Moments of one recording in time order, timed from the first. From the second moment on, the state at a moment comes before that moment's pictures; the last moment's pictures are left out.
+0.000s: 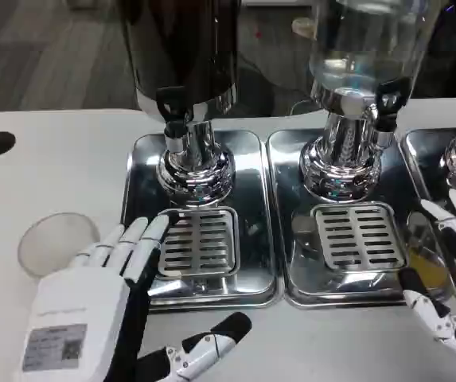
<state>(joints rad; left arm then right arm) 0.70 0.19 -0.17 -0.64 1.10 -0.10 0.16 0.47 -0.40 -0.11 -0.28 -0.56 -0.42 -0.08</state>
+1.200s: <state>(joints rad) 0.73 0.19 -0.15 -0.66 1.07 -0.11 0.17 0.50 -0.39 -0.11 -0.28 -0.52 -0.42 -0.08</state>
